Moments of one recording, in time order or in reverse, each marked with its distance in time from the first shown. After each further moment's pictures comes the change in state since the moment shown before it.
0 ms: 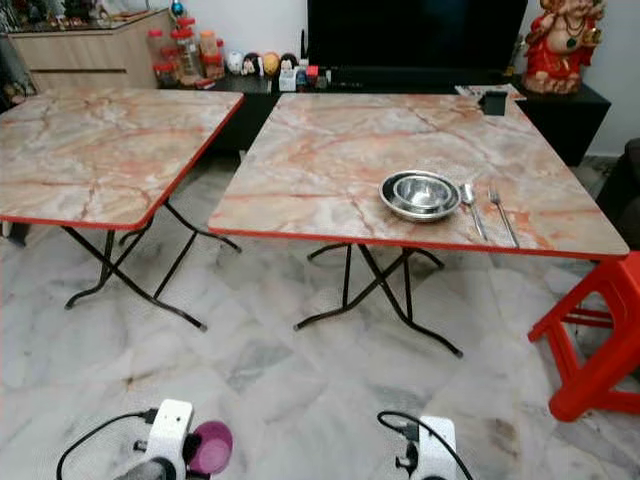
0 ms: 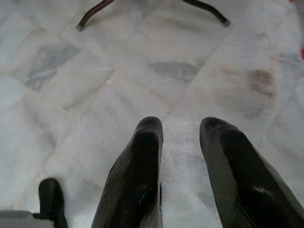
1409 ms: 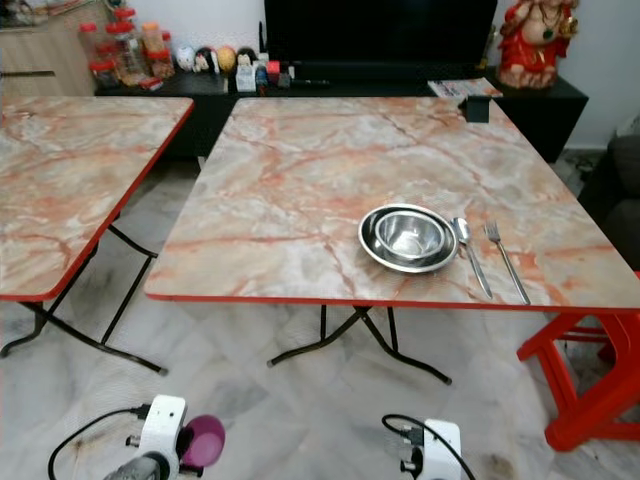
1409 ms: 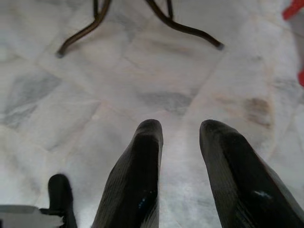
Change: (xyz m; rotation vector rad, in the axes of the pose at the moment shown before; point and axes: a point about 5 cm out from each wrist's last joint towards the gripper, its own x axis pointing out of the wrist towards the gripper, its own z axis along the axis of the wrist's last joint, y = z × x) left arm -0.001 0.009 0.002 0.014 -0.013 0.054; right arm -0.002 -0.002 -0.006 -0.009 0.020 -0.011
